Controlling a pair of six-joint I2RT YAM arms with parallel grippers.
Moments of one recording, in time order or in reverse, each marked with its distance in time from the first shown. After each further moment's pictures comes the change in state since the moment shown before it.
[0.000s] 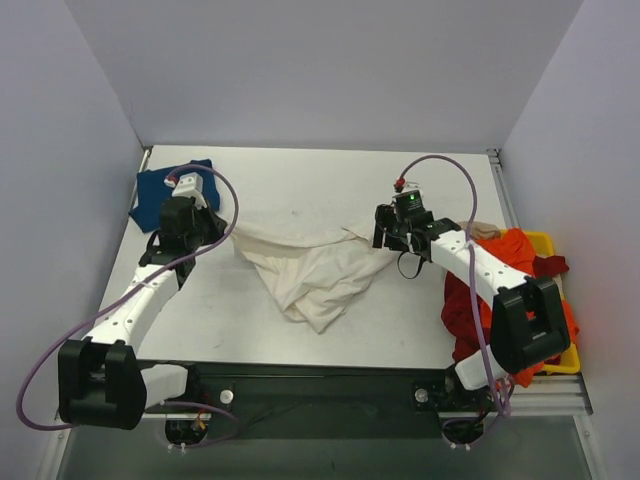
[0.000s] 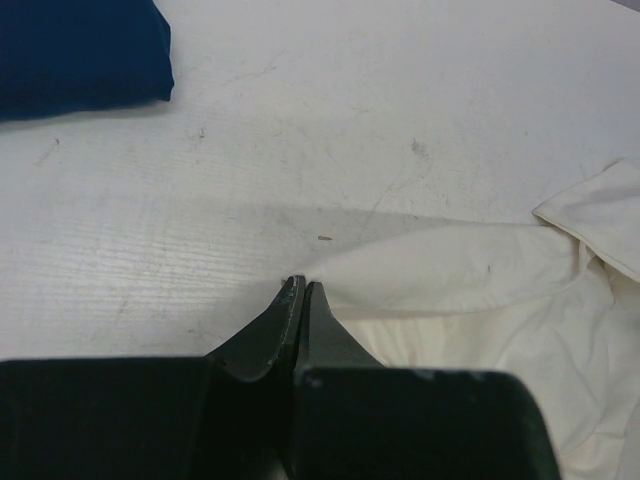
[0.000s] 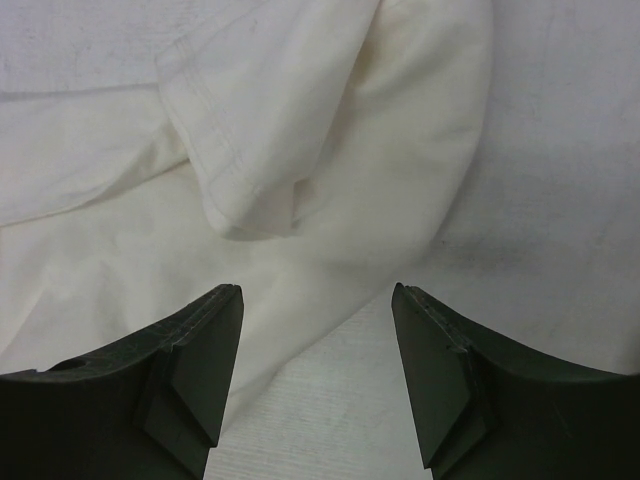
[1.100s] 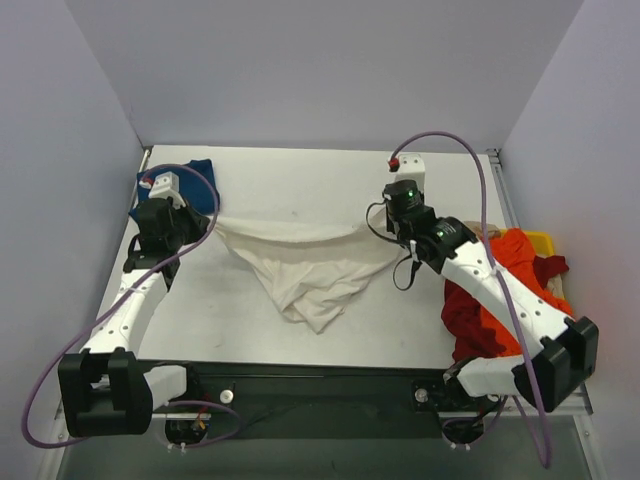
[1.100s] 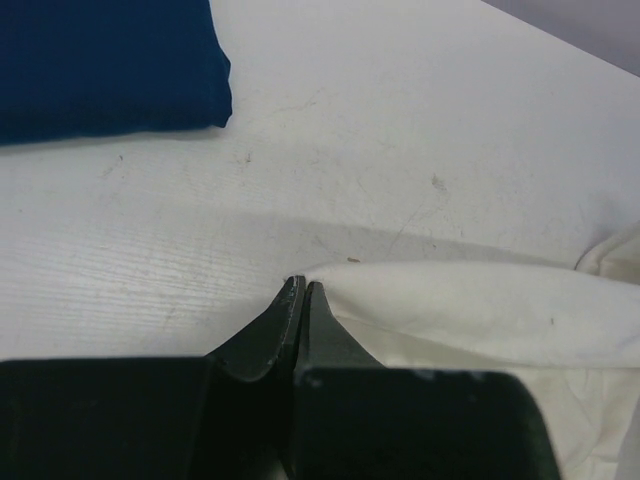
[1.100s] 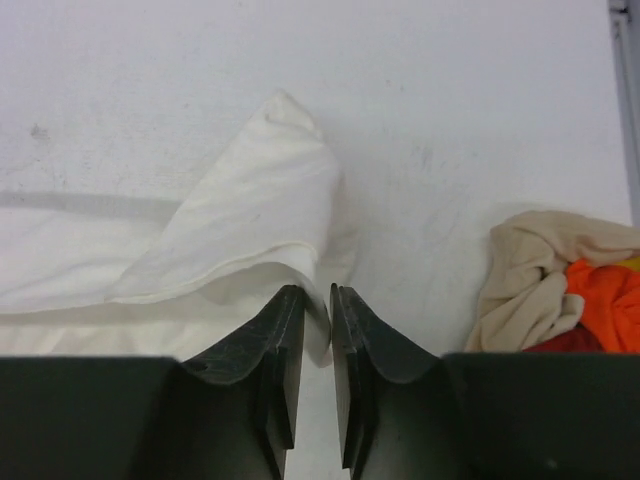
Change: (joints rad) left arm 0.140 -0.040 -0.018 0.017 0.095 -0.002; right arm 0.173 -0.141 0.188 -0.126 0.404 -0.156
